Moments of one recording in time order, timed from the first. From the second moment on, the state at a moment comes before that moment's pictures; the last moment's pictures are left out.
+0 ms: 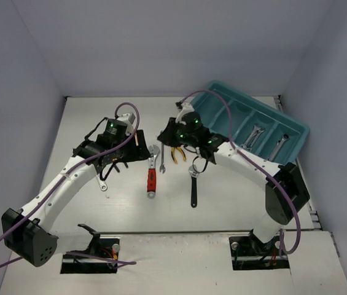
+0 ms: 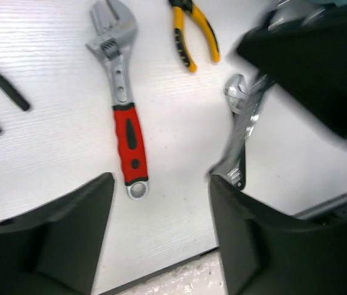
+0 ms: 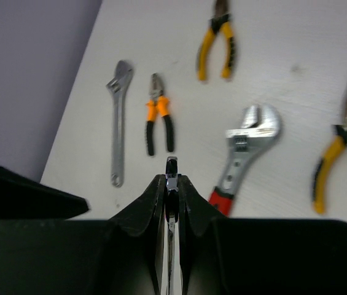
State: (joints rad) left arm -0.50 1.23 1.16 -0.70 0.10 -0.54; right arm 0.73 1.64 1.22 0.00 -0.12 0.64
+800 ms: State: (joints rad) left arm -0.48 1.10 1.14 -0.89 -0.22 -0.48; right arm -0.16 1.85 1.41 -0.28 -0.06 0.43
